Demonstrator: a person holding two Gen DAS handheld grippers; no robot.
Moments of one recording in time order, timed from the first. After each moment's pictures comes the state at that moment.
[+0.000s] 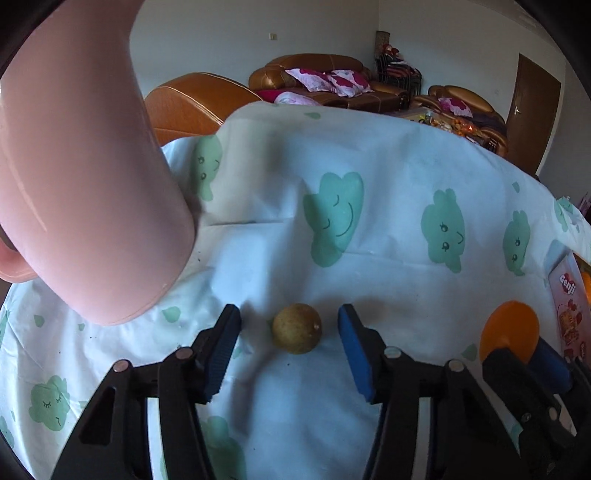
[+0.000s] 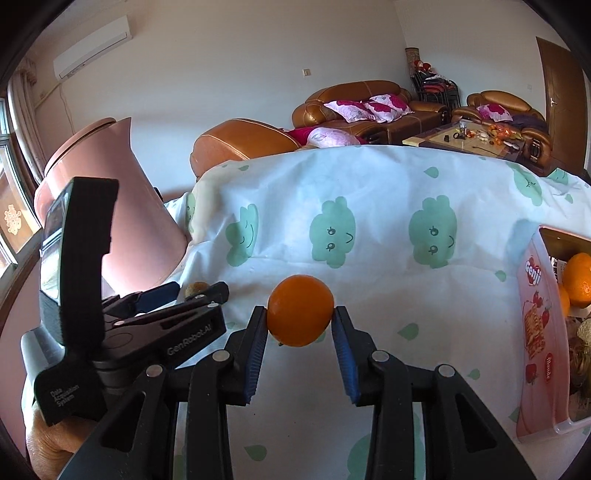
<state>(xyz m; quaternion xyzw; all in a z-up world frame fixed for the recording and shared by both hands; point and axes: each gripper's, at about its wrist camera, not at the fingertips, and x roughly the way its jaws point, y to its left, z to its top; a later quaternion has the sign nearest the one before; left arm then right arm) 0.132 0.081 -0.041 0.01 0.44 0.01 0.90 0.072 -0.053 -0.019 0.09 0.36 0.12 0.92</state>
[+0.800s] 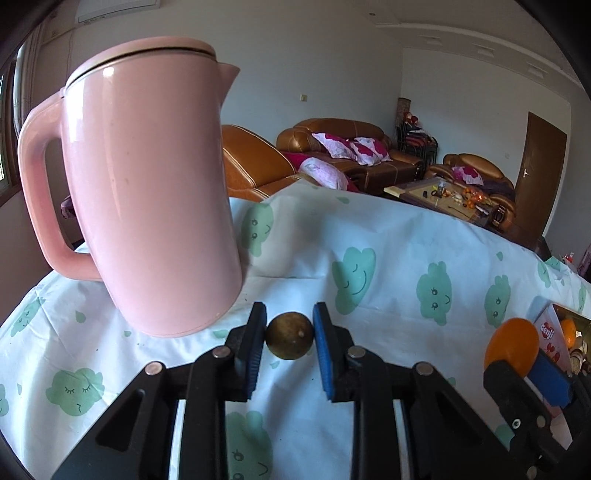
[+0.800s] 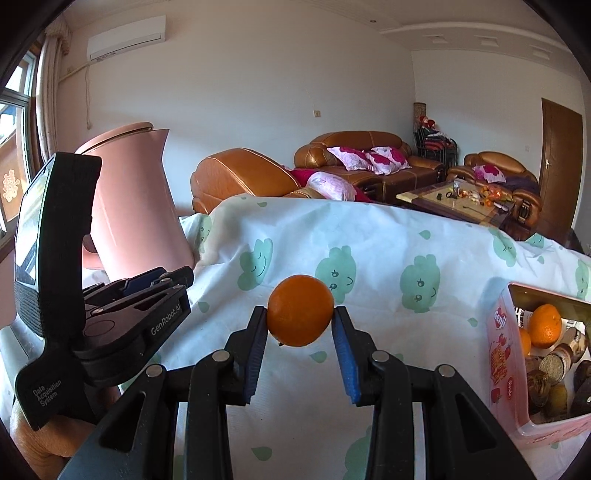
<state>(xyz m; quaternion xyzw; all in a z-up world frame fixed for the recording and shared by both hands) 0.092 0.119 -0.003 -0.04 0.31 0.05 0.95 0.035 -0.032 0.004 0.01 0.27 0.10 0.96</state>
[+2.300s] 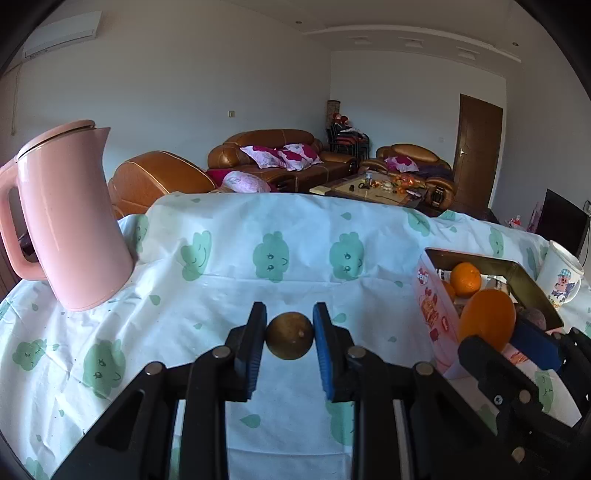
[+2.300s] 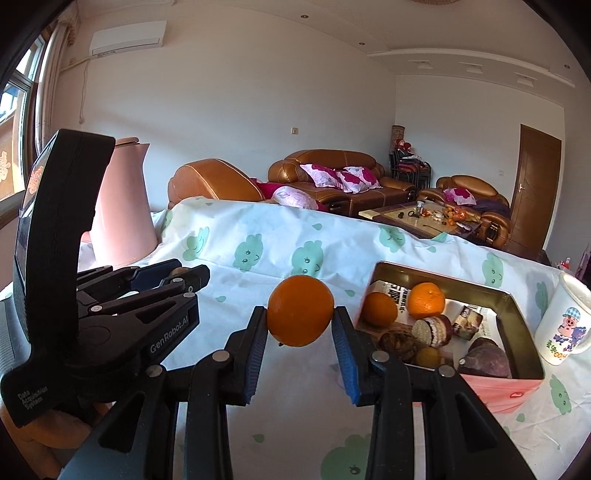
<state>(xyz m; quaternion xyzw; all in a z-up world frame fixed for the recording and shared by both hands) 0.011 -0.020 0.002 0.00 0.28 -0.07 0.96 -0.059 -0.132 0.014 -0.03 0.24 0.05 0.97</state>
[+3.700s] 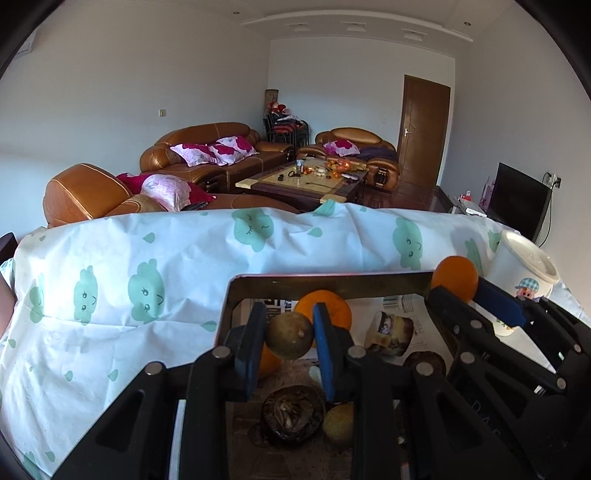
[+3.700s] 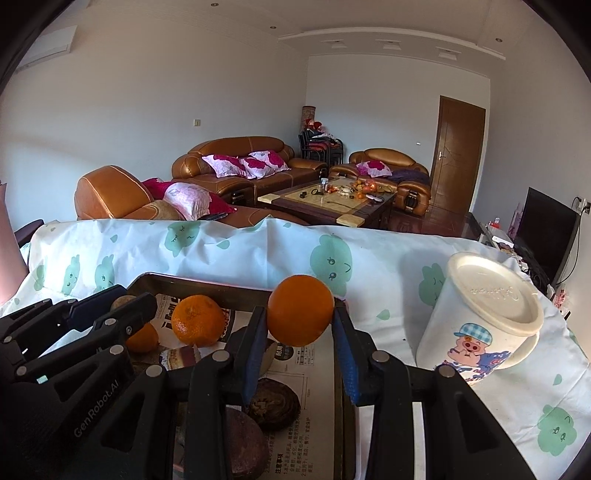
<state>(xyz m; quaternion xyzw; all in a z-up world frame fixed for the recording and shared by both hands) 0.054 -0.195 -0.003 0.03 0.30 -0.18 0.94 -0.002 -0.311 0.011 0.00 0.27 -0.12 0.96</state>
